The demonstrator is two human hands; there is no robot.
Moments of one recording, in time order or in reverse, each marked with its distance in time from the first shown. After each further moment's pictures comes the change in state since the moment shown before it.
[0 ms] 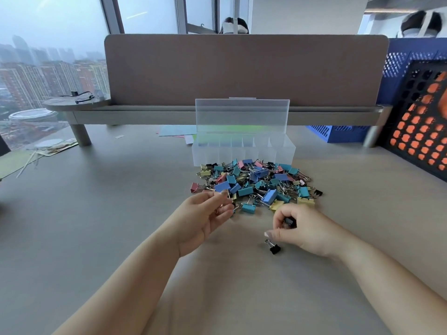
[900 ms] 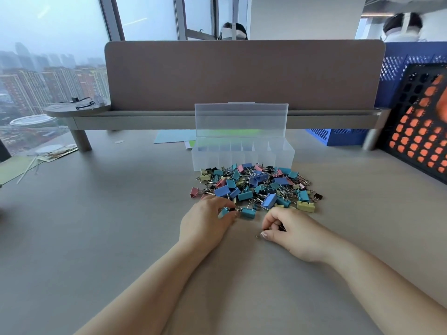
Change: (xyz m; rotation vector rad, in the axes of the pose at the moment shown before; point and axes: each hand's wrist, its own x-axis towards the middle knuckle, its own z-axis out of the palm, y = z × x) left_hand 0.022 -0.020 0.002 1.384 0.339 0.503; right_hand 0.009 -0.009 0.011 -0.220 -0.011 -0.008
